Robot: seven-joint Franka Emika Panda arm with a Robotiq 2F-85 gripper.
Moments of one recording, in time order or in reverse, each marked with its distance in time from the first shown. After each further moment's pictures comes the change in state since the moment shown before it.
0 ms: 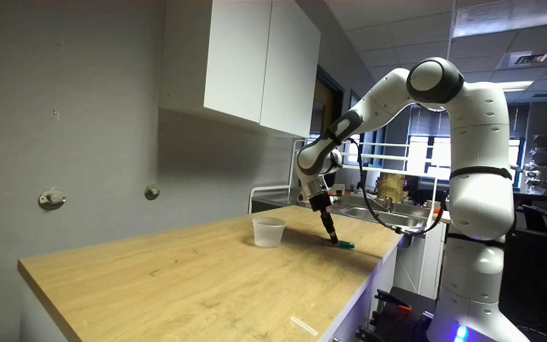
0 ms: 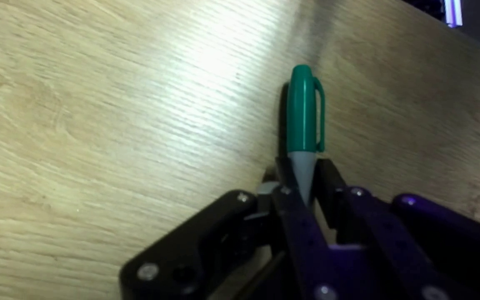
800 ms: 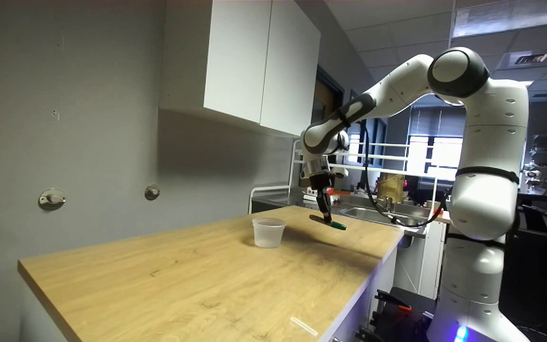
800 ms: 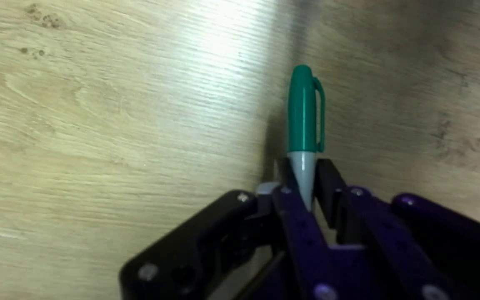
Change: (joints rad) arm -0.010 -0.149 0.000 0.019 0.012 0.013 0.150
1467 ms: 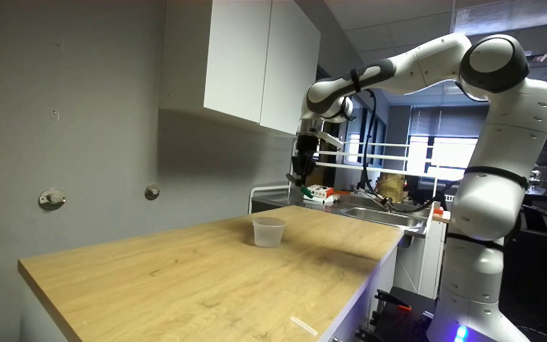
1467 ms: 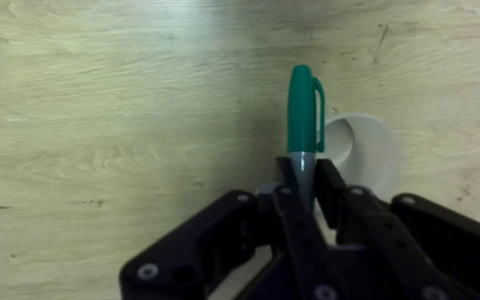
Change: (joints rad) arm 0.052 -0.173 0.073 0.093 0.158 0.087 0.332
